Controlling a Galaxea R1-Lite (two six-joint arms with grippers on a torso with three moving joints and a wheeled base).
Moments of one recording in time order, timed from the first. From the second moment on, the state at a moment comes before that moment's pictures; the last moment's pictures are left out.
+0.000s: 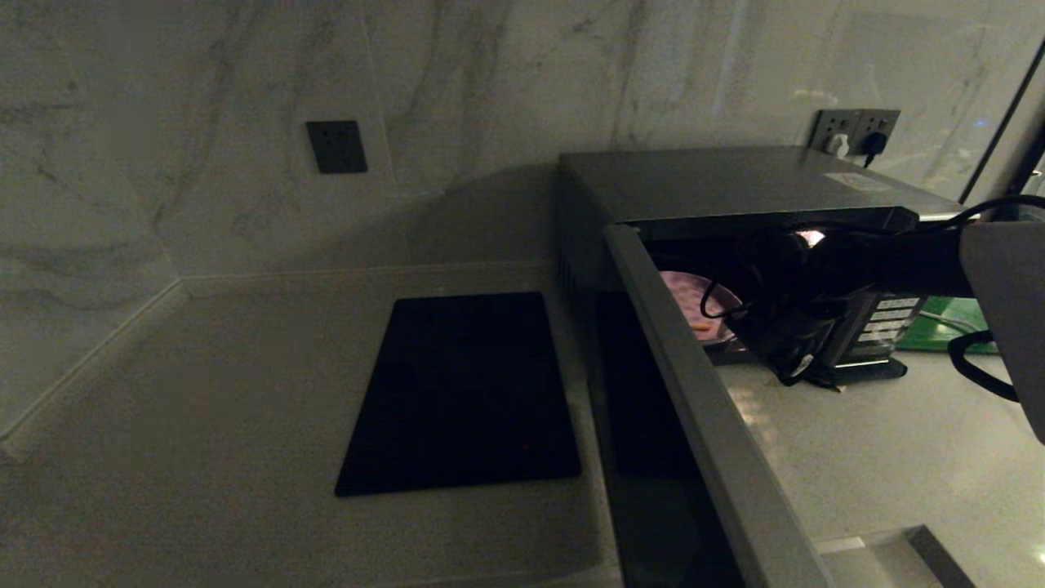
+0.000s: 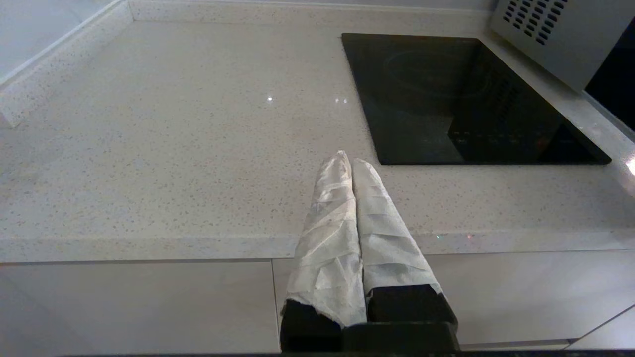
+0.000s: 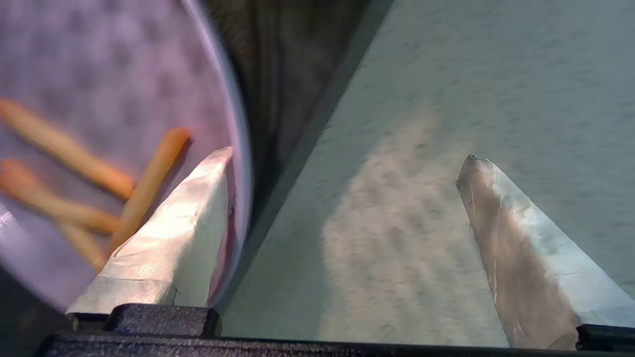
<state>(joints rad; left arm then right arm) 0.00 0.00 0.00 -0.01 0.03 -0.07 0.13 2.30 -1.91 0.62 -0.21 1.15</state>
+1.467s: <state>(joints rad) 0.00 0.00 0.00 -0.01 0.03 -0.07 0.11 2.26 -1.88 0.64 -0.22 1.17</state>
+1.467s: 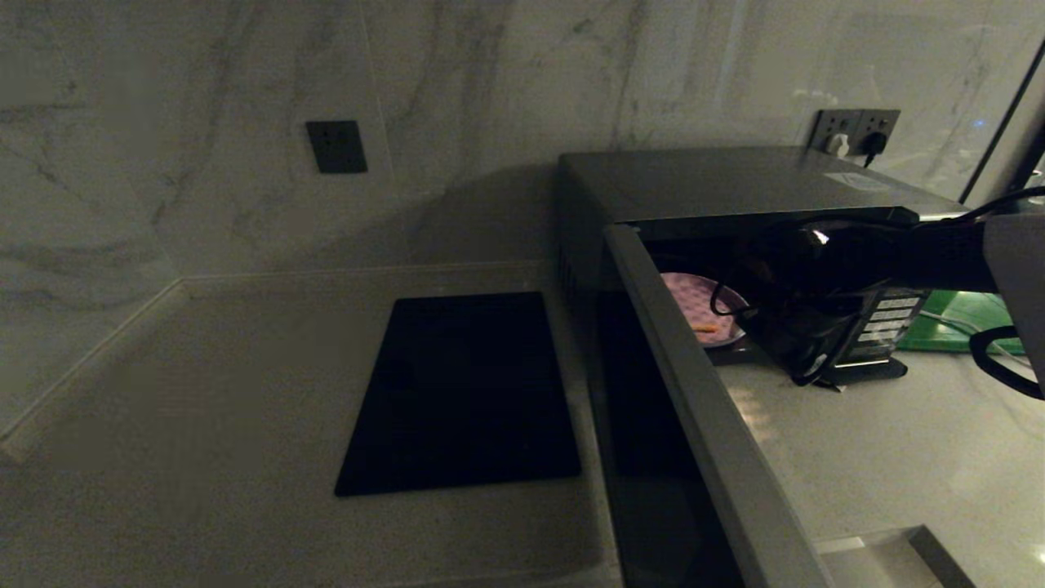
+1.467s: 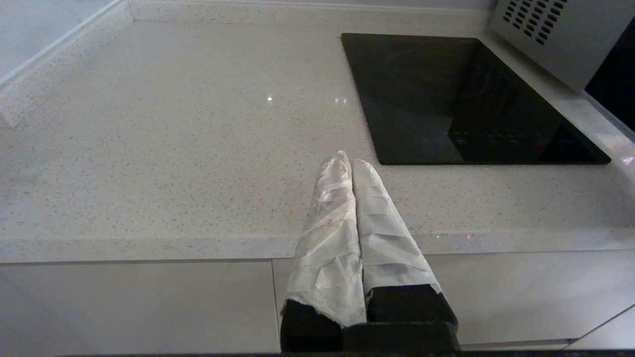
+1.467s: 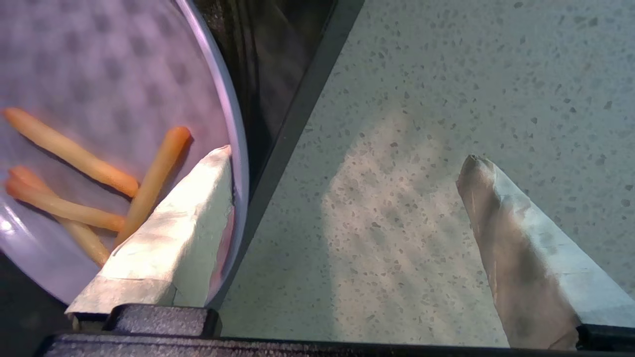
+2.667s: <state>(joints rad) 0.00 0.00 0.00 -0.01 0.03 -0.07 0.11 2.30 -1.89 0.53 -0.19 1.17</state>
